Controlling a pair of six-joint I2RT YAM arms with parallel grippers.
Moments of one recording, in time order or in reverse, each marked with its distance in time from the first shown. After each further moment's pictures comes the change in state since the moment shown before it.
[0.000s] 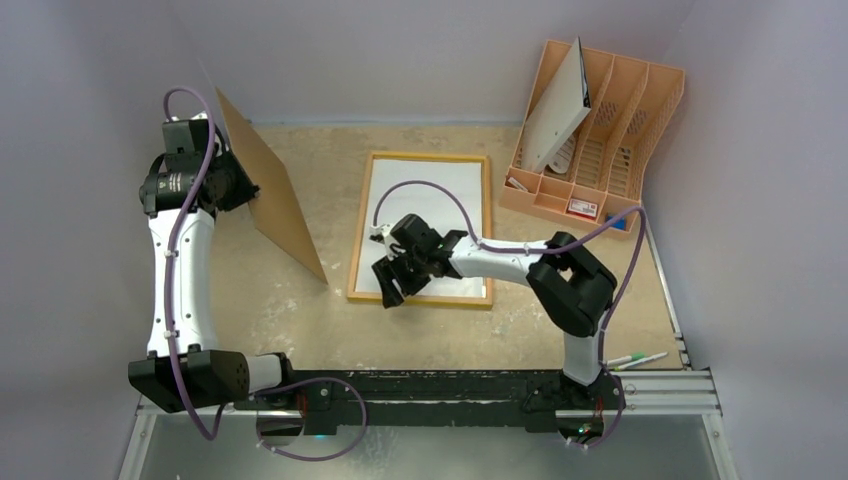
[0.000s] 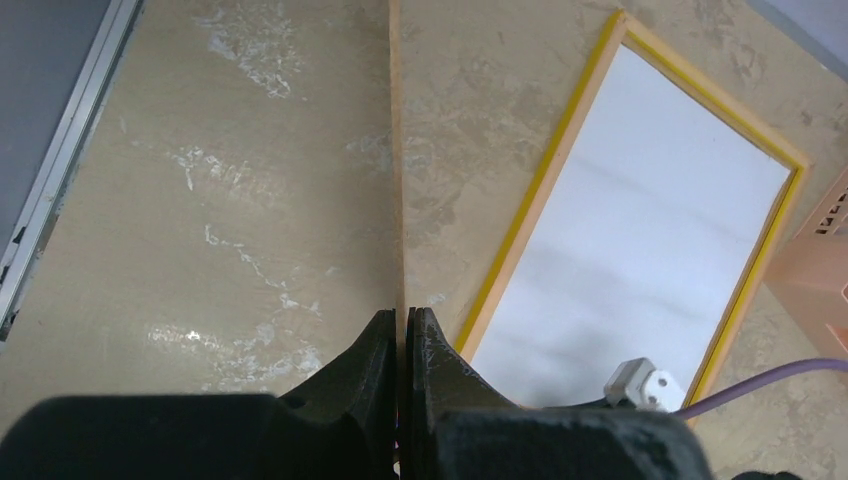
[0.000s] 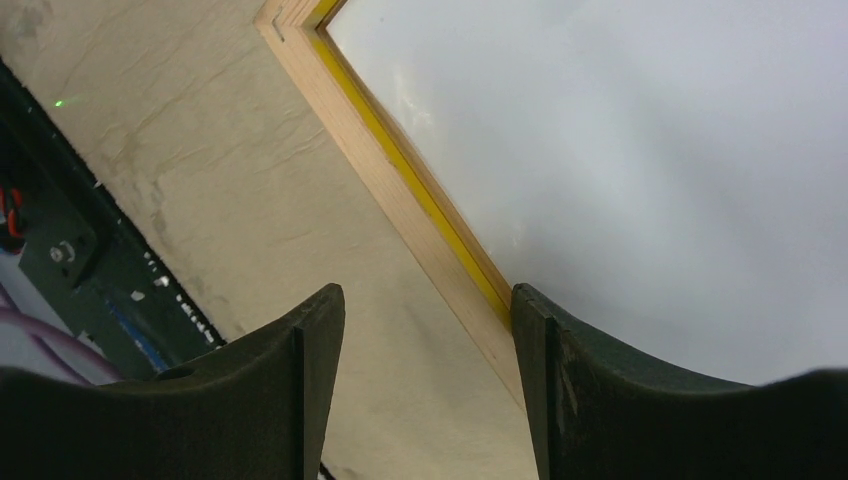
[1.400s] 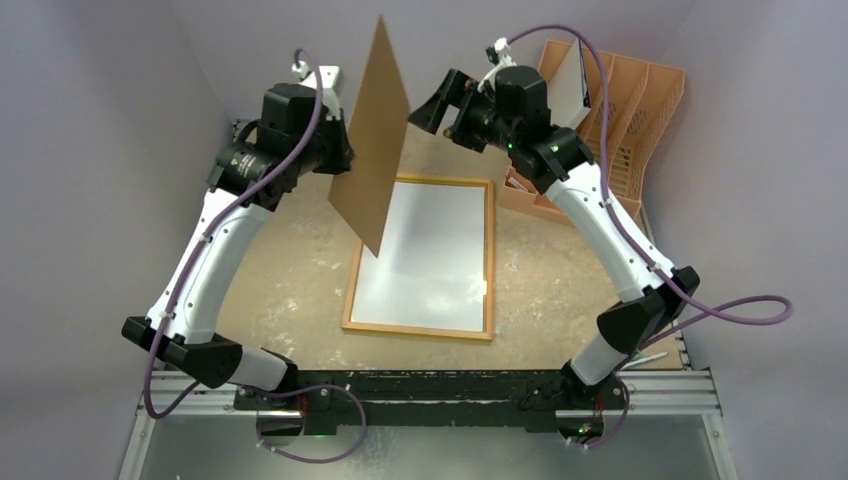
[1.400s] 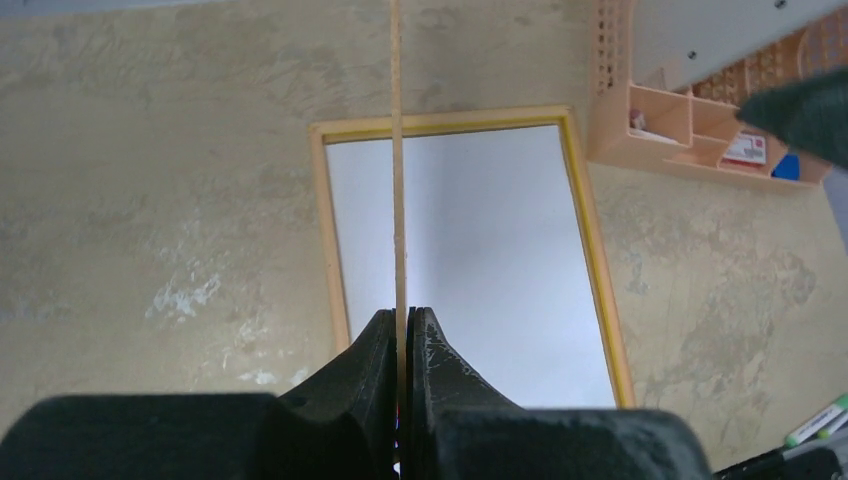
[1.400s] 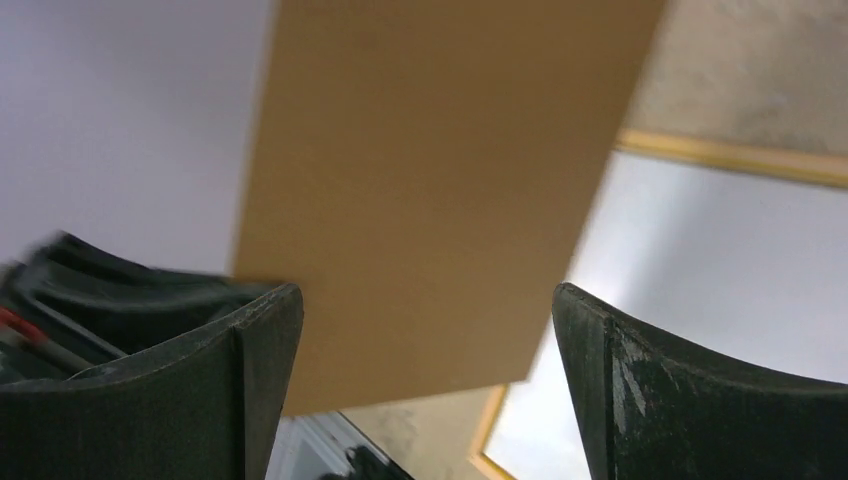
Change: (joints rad) left arm -0.574 0.146 0.303 0.063 -0.119 0.072; right arm -0.338 -0.304 0.574 -0.234 0.201 0.478
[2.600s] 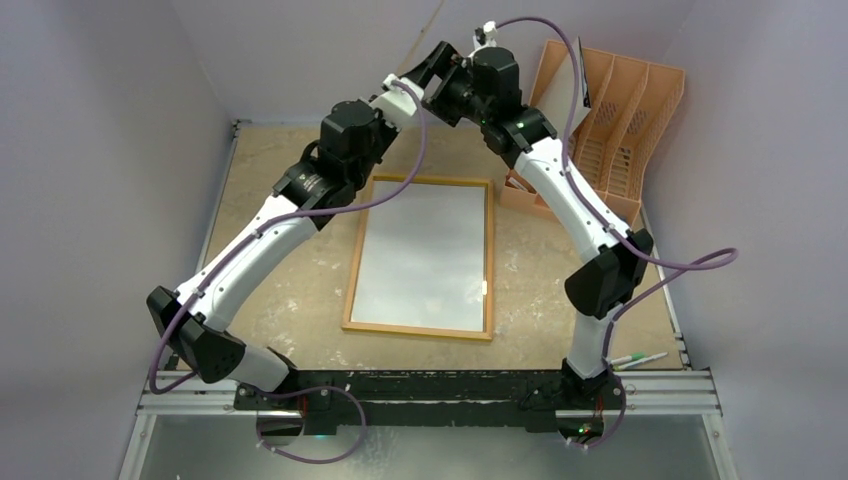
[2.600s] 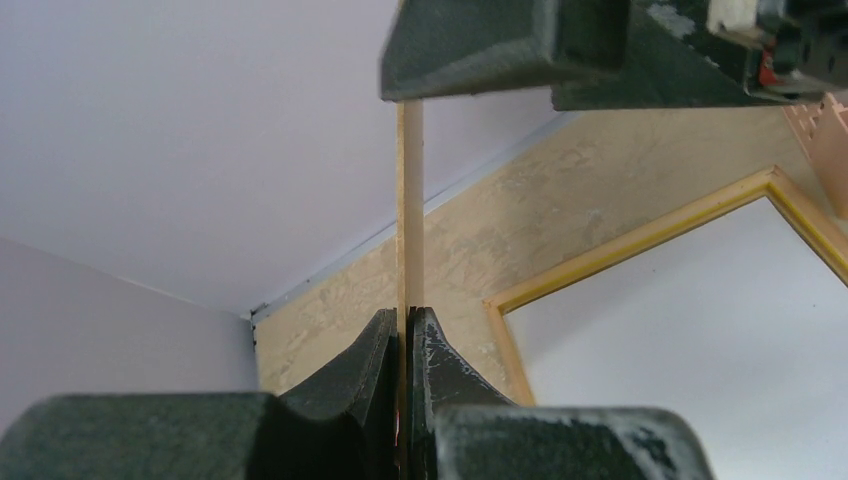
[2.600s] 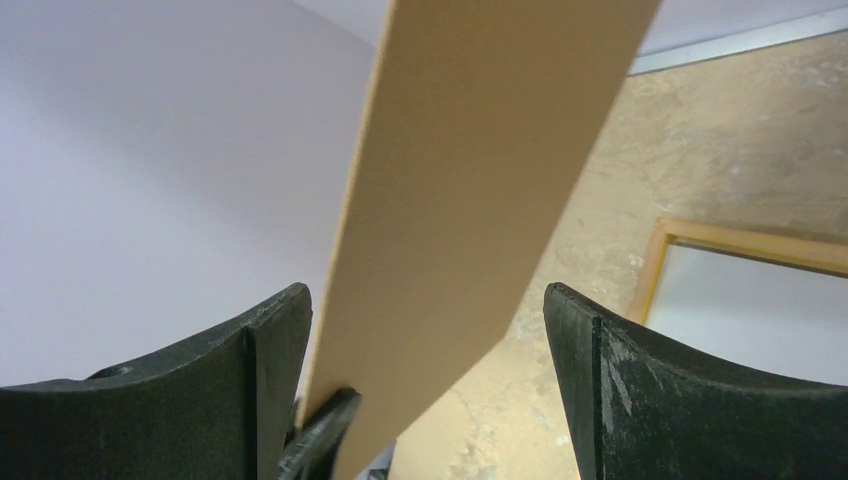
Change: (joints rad) left arm -0.260 0.043 -0.219 0.613 -0.374 0.715; right arm -0.023 0.290 0.273 0.160 0.009 0.153
